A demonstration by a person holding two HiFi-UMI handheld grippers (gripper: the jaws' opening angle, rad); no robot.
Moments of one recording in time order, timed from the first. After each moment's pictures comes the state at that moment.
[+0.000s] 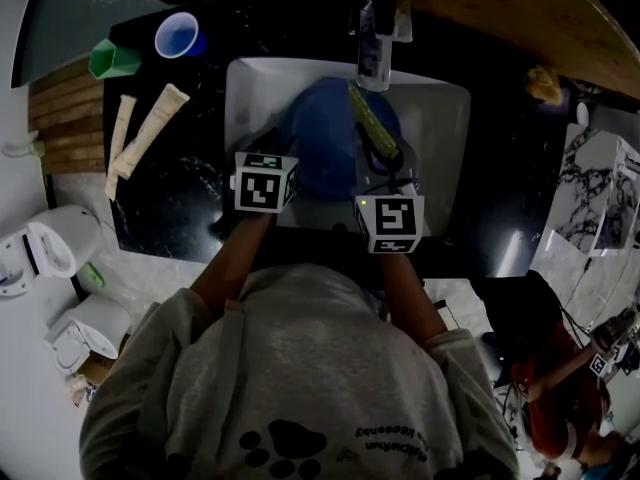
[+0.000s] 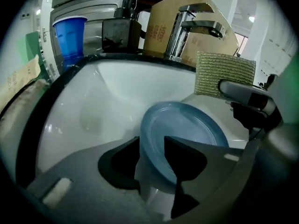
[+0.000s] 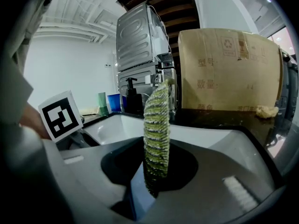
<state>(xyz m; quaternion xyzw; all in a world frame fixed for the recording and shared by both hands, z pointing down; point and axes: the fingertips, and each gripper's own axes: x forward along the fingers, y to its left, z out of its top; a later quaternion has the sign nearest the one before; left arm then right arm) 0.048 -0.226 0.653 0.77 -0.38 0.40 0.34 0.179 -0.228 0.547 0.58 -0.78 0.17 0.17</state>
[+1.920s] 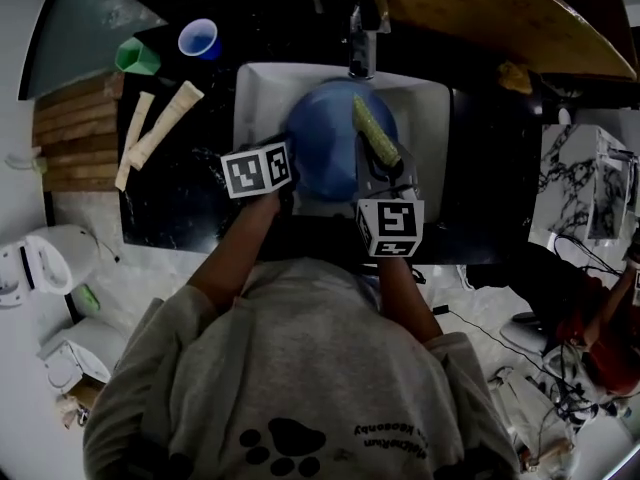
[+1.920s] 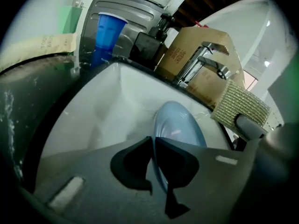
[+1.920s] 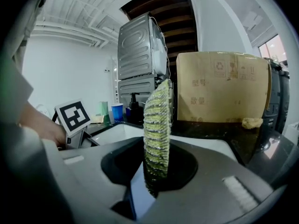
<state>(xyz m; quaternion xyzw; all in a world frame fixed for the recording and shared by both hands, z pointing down) 0.053 -0.220 0.627 0.74 -0.41 0.24 0.47 0.183 -0.192 0.501 0.61 -0.76 0.14 0.15</state>
